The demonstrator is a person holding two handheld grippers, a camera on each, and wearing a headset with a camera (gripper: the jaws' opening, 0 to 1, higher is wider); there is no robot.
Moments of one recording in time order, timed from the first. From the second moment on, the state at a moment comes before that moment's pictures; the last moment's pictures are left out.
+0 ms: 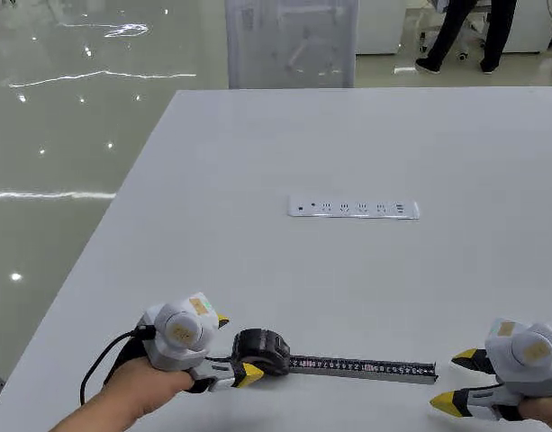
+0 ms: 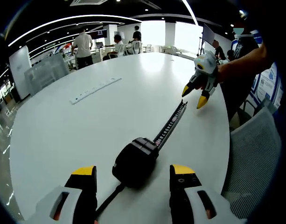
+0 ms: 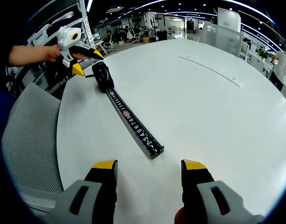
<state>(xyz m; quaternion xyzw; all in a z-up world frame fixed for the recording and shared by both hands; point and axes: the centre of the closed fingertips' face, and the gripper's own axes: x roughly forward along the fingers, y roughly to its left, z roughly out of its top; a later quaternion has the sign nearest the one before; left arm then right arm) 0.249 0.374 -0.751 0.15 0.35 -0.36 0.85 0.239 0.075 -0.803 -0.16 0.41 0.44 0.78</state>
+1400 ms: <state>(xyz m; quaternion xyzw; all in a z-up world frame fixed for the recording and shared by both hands) 0.168 0.402 -0.724 0.06 0.34 -0.29 0.89 0.152 0.093 -0.731 -0.08 0.38 0.34 0.85</state>
